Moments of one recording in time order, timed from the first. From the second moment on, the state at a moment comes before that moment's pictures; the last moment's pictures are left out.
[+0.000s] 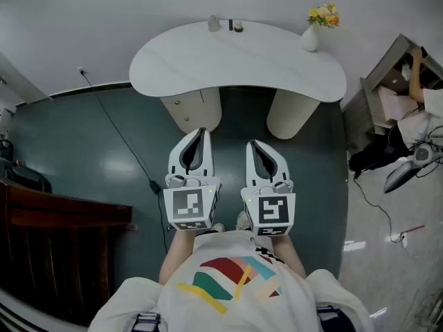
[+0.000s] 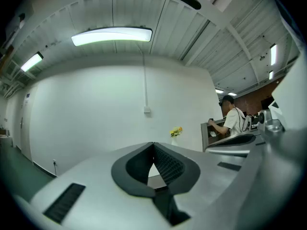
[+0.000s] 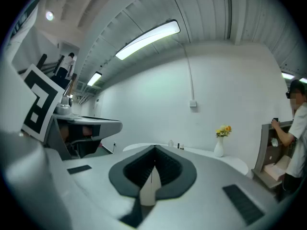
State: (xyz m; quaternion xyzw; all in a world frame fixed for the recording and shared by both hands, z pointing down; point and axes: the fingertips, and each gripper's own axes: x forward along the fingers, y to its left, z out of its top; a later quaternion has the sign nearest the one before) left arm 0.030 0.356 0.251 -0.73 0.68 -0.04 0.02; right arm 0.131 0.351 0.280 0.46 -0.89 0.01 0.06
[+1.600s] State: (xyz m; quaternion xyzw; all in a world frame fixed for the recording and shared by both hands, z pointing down) left arm 0.095 0.304 0.227 -0.75 0.65 0.01 0.07; right arm 0.196 0.308 0.257 0.47 -0.88 -0.05 0.02
